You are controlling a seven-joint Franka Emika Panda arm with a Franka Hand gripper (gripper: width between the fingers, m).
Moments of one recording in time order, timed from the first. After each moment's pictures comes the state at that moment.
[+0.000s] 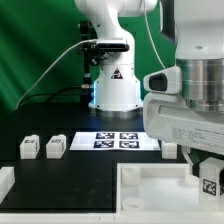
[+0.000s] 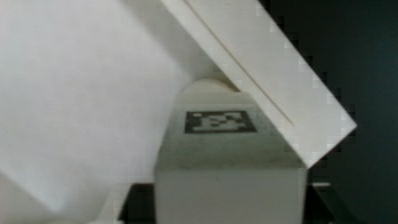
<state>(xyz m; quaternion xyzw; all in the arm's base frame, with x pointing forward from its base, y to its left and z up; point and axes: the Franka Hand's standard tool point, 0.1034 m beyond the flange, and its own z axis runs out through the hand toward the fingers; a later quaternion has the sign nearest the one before) 0.635 0.111 0.072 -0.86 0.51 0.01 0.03</state>
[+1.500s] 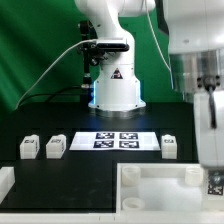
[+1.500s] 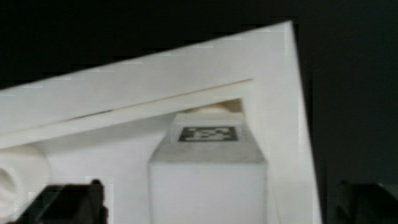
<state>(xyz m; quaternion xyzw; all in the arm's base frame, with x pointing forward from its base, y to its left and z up) 0.634 0.121 0.098 -0.62 0.78 0.04 0.07</state>
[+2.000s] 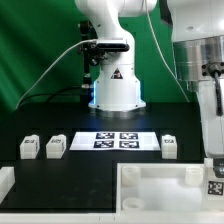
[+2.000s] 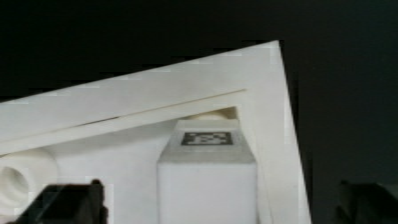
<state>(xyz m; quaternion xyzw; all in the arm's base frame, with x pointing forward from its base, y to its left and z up) 0.634 0.121 0.095 -0.62 0.78 0.04 0.07</state>
